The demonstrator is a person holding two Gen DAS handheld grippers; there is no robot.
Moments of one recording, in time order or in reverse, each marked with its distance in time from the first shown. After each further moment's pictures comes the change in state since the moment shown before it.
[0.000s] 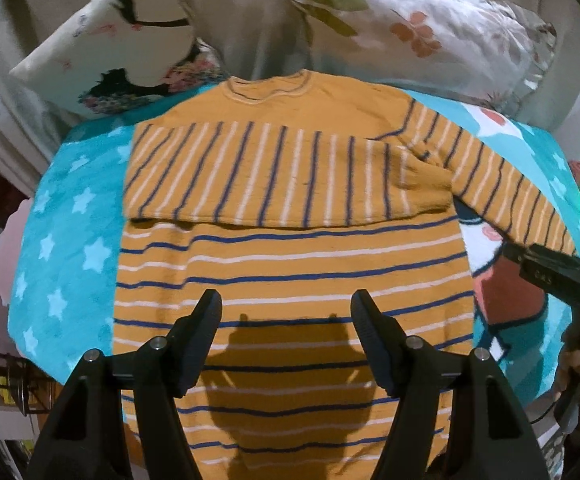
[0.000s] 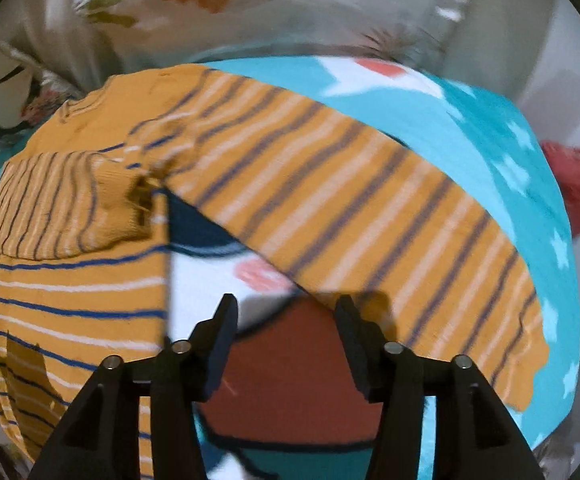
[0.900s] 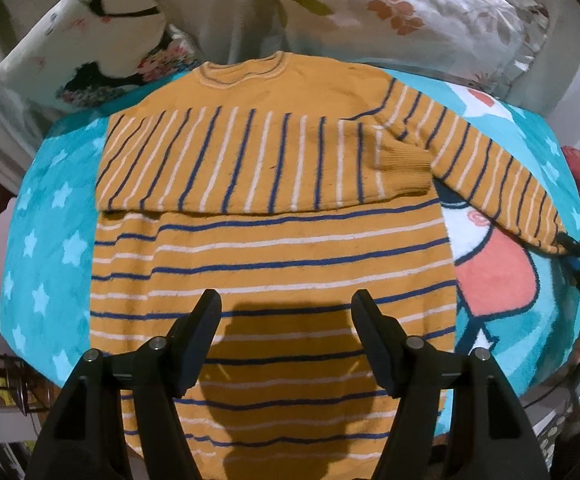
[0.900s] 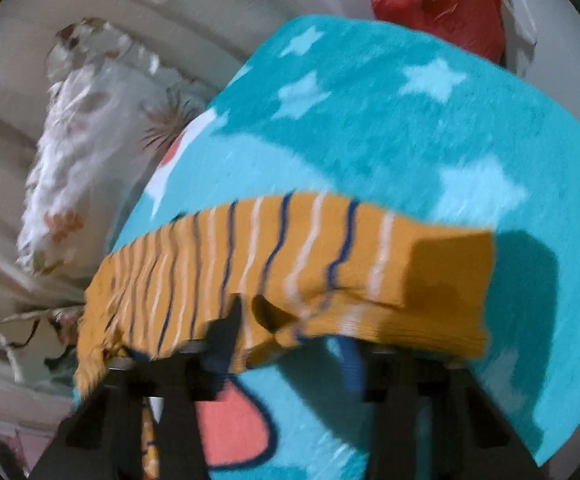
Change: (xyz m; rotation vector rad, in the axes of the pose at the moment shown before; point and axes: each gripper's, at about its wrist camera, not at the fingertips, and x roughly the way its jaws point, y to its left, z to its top) left arm 0.009 -0.019 -0.001 0.001 0.058 -0.021; right arm -0.004 -0.200 -0.055 0.750 -0.175 0.271
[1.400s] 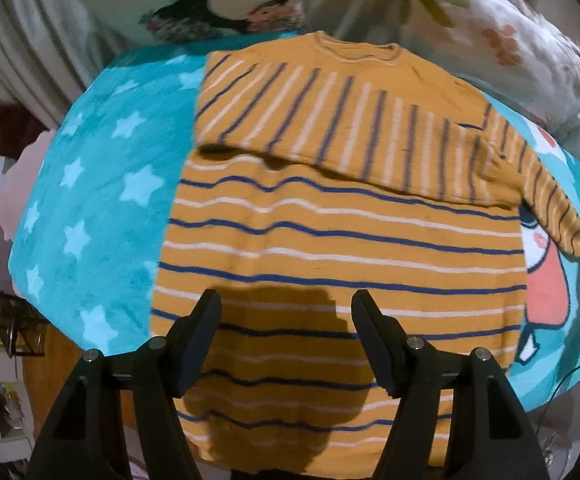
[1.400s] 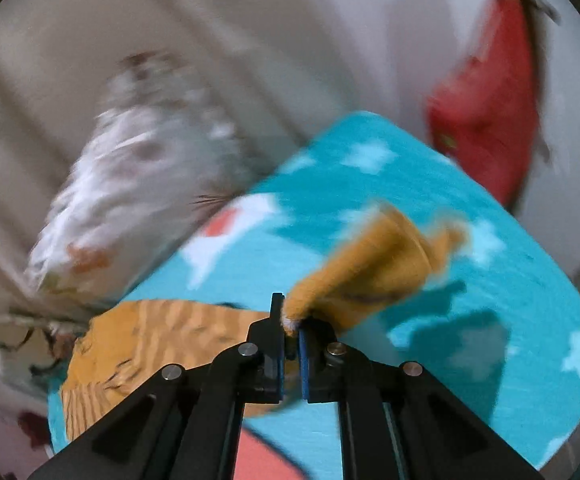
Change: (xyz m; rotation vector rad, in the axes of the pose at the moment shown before) left arm 0.011 0.112 -0.028 -0.202 0.046 0.043; right arm -0.038 0.098 0.050 -0.233 -0.176 -0.012
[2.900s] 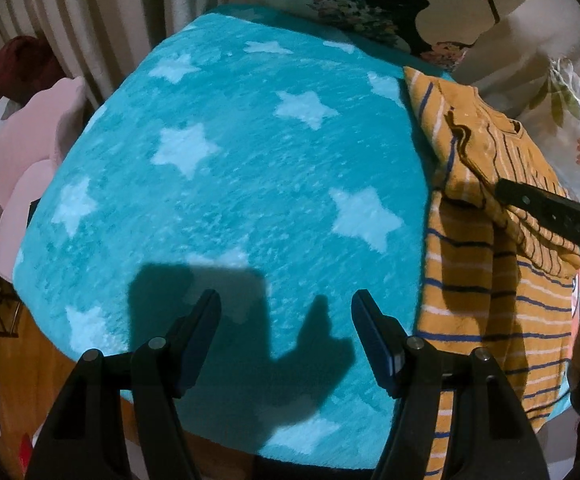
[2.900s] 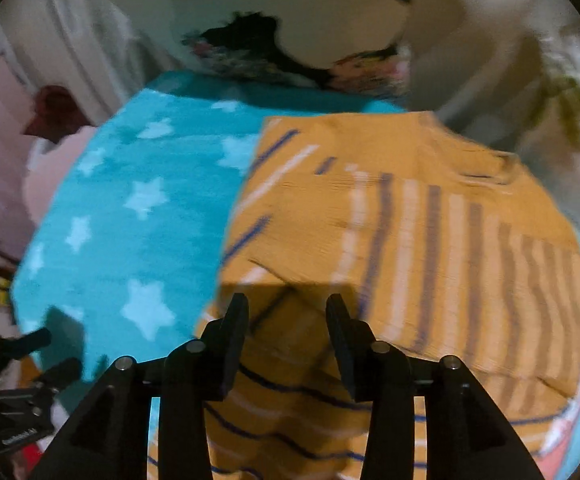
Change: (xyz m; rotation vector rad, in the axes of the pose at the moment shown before) left arm 0.052 0.228 0.025 -0.154 -0.005 -0.093; right arm 0.095 0.480 -0.324 -0.945 0.422 0.131
